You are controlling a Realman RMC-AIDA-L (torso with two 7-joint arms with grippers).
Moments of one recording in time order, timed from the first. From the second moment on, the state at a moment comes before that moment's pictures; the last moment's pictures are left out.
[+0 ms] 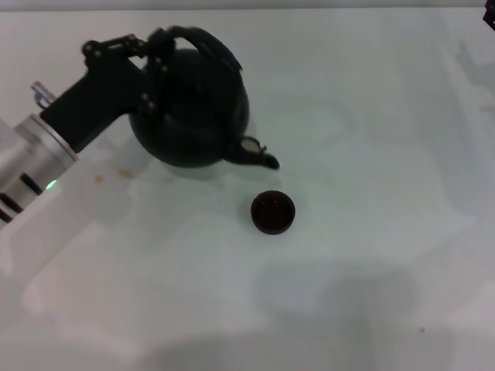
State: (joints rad) left arm -0.49 -2.10 1.24 0.14 0.79 1.37 -0.23; right arm 0.56 2.02 -0.81 -0.13 2.44 0.86 -2.70
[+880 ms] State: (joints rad) left arm -0.44 -2.11 1.20 -0.11 0.50 1.46 -0.47; right arm 0.57 2.02 -0.81 -0.14 2.44 0.85 -2.70
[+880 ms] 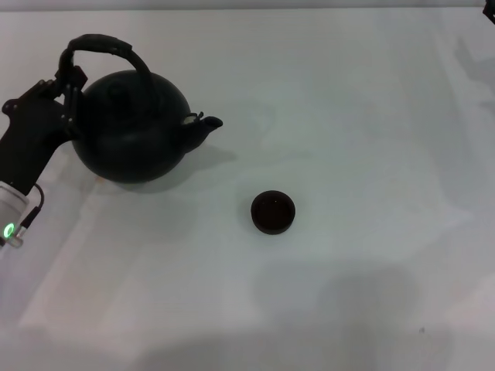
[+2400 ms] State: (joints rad) left arm -0.46 -2.10 1.21 -0.10 0.64 1.35 -0.47; right arm 0.56 2.02 -0.81 -0.13 2.44 0.84 -2.70
